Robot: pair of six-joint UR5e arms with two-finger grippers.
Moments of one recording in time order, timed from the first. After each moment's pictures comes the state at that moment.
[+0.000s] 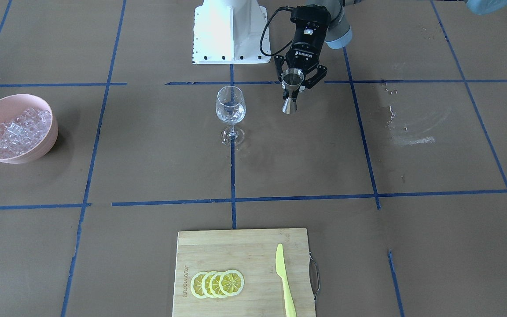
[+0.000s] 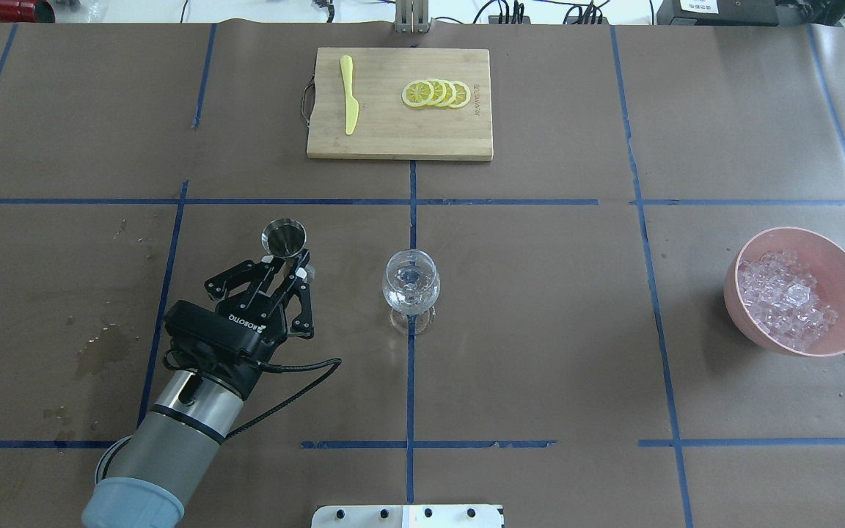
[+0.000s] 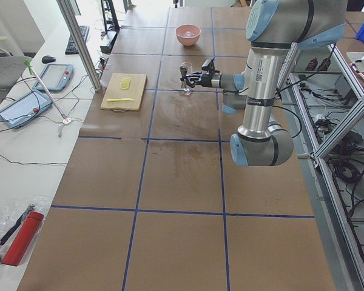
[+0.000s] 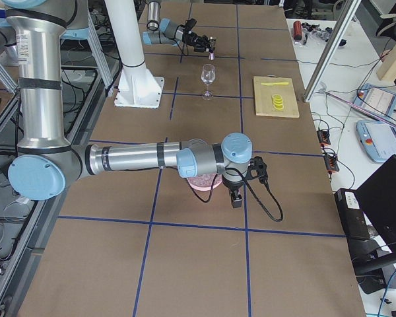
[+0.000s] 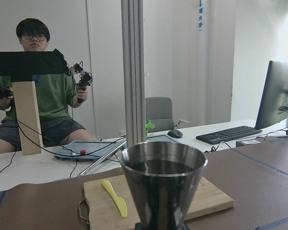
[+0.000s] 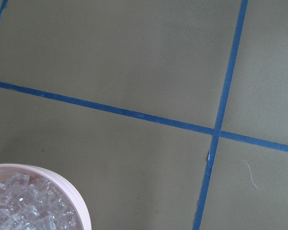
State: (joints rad) left arm -0.11 -1.89 -1.78 -2.79 -0.53 -0.47; right arm 1.49 -1.58 1.69 -1.47 2.41 -0.01
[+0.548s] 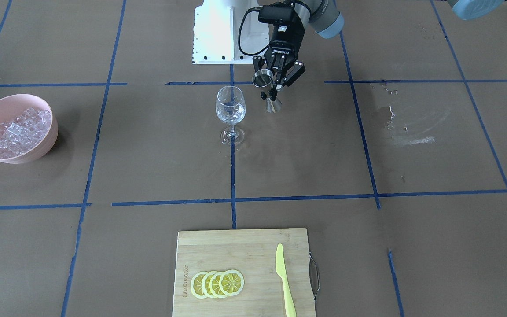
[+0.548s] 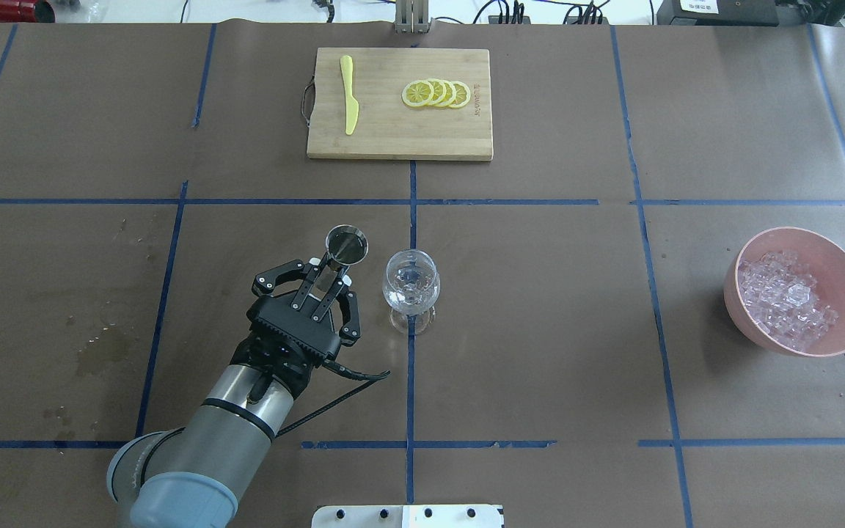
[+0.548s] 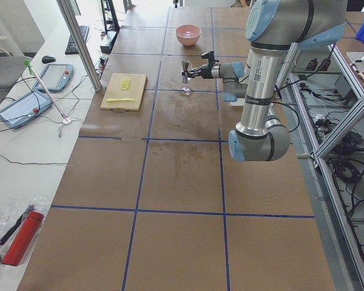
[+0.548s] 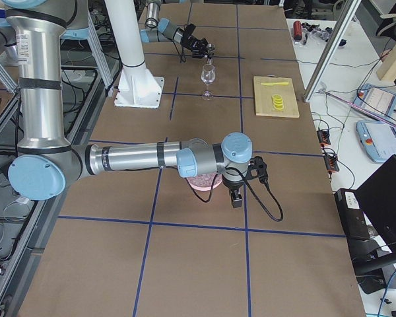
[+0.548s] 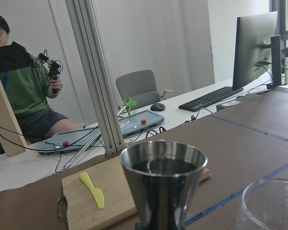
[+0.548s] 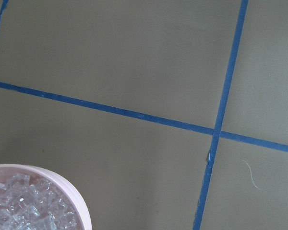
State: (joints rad) left arm -0.11 -1.95 -1.83 -2.49 -0.60 -0.36; right arm 1.49 -1.58 1.69 -1.47 2.41 -0.01
